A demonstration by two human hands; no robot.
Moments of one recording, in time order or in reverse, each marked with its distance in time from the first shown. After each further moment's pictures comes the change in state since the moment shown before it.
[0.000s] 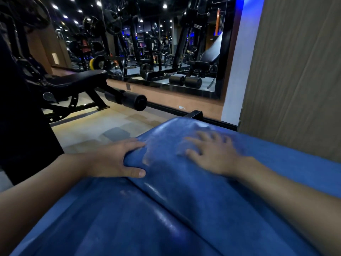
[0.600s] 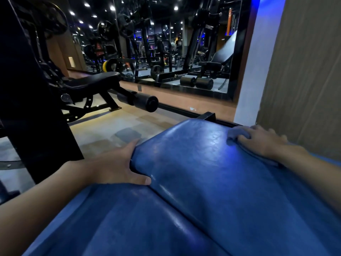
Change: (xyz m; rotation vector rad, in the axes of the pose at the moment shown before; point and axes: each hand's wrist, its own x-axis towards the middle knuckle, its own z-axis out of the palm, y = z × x) left_hand -0.016 -0.019 0.005 -0.130 -0.004 -0.201; right_hand 0.041 0.105 -0.010 -0.039 -0.053 0.373
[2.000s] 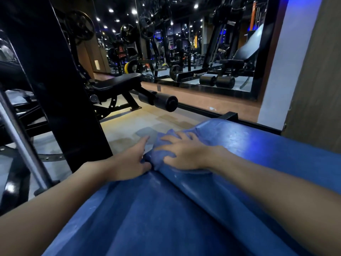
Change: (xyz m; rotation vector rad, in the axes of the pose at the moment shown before) left_hand -0.010 -0.019 -0.003 -0.193 0.114 -0.063; right_hand -0.062 -0.225 0.016 0.027 -0.046 -0.921
